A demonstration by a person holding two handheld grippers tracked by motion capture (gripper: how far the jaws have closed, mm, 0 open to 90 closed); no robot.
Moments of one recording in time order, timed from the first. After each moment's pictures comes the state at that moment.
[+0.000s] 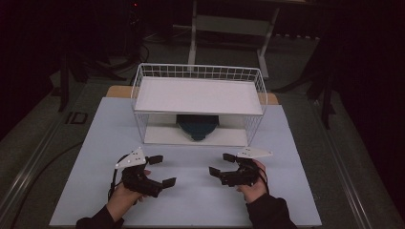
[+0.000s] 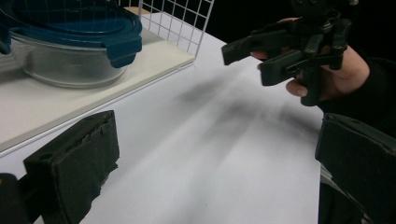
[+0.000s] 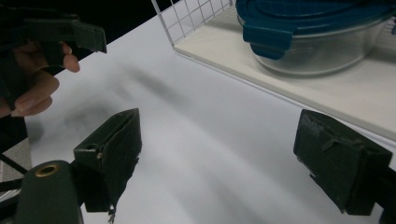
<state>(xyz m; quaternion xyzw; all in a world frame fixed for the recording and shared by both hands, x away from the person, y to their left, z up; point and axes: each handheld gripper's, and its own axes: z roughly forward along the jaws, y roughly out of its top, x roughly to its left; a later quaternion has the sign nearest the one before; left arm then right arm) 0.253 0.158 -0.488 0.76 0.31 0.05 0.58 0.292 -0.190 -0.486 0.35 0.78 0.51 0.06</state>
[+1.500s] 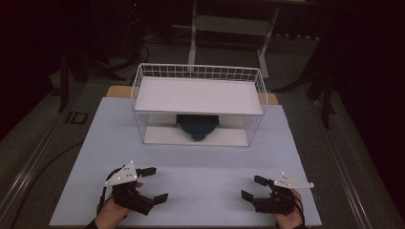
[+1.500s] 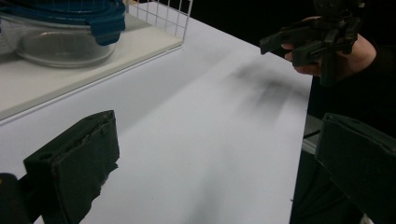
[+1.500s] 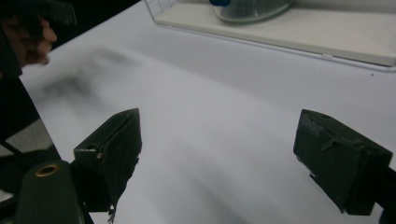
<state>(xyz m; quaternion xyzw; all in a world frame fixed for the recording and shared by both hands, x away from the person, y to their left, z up) 0.220 0.171 -0.496 0.77 0.28 0.06 0.57 0.228 -0.279 -0.504 0.37 0.77 0.51 0.08</state>
